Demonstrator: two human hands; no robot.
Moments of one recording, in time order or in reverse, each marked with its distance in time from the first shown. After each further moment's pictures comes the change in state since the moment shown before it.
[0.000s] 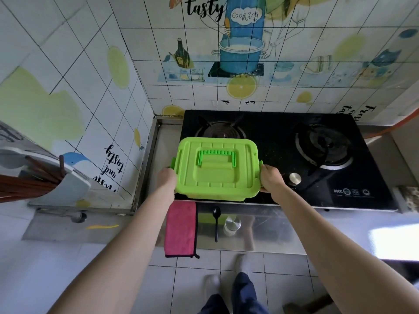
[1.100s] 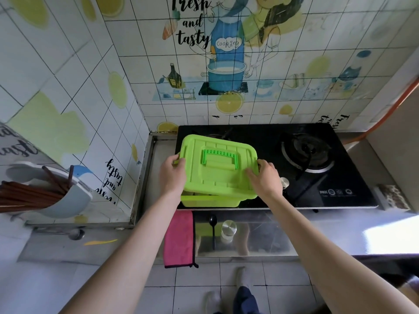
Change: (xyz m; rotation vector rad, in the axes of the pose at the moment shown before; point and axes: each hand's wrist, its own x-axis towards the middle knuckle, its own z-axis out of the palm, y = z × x) left_hand -0.078 0.043 -0.001 0.064 -0.012 0.496; right_hand -0.051 -0.014 -0.012 -0.437 0.334 -0.391
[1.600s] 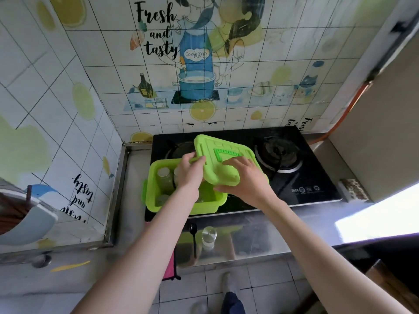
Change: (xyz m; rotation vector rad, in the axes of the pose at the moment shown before) left_hand -0.029 0.051 0.091 -0.359 -0.292 -0.140; right_hand -0.026 -0.004 -0.060 -0.166 -0.045 -0.432
